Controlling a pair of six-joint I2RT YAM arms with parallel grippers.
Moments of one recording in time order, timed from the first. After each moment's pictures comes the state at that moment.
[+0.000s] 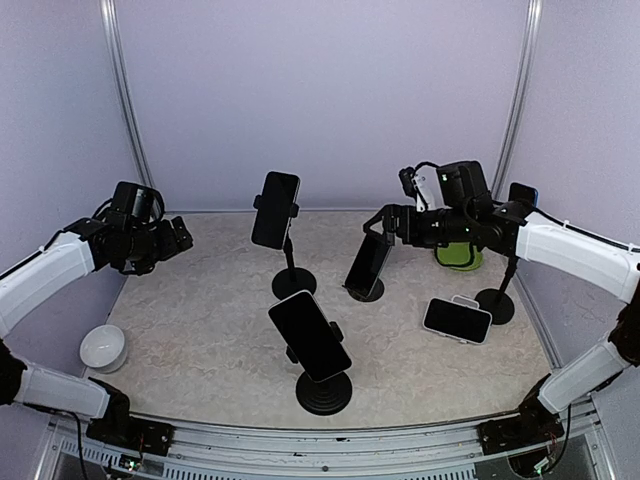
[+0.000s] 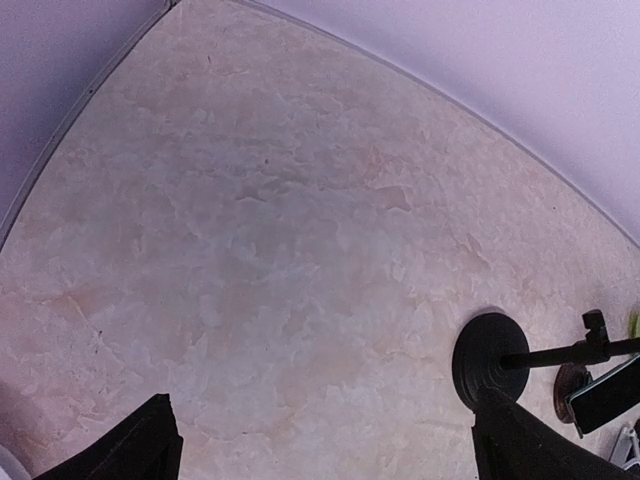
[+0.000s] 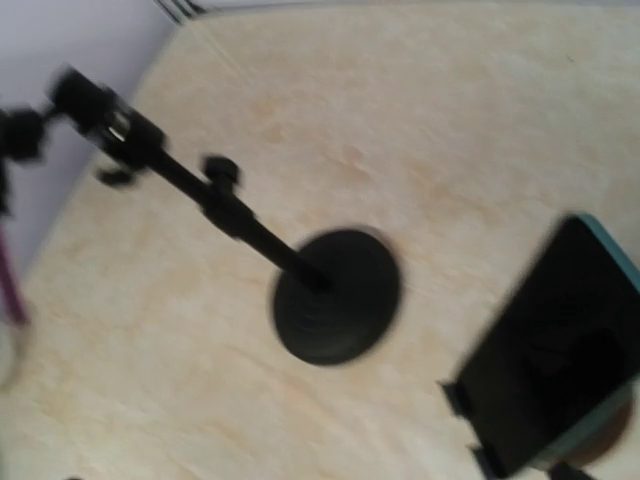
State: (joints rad) left arm -0.30 1.21 1.00 -0.54 -0.21 -0.66; right arm 0.62 1.42 1.19 -0.27 -0.21 0.44
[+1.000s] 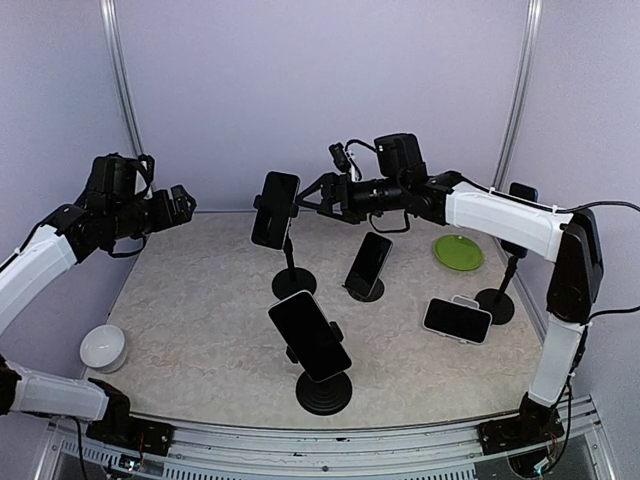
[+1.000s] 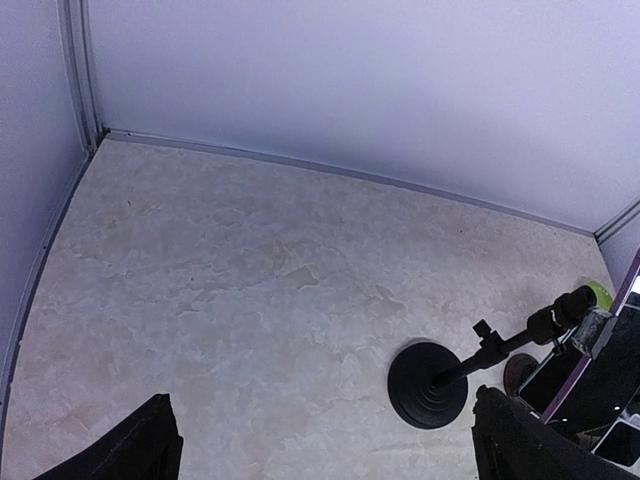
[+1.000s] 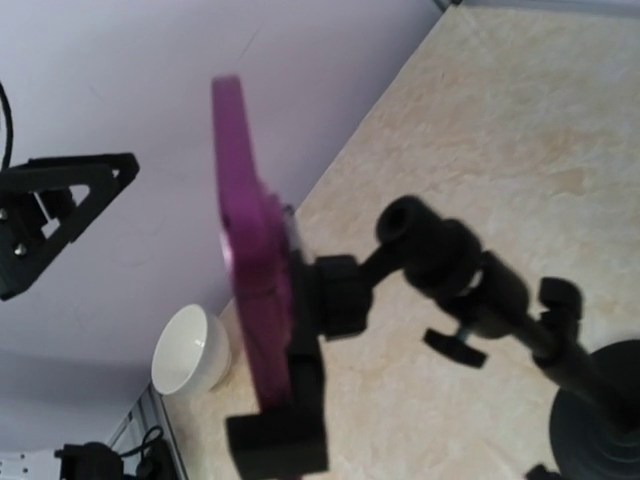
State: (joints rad) left arm -0.34 1.14 1.13 -0.48 -0.16 -0.41; right arm 0.70 1.85 1.66 -0.15 -0.55 0.57
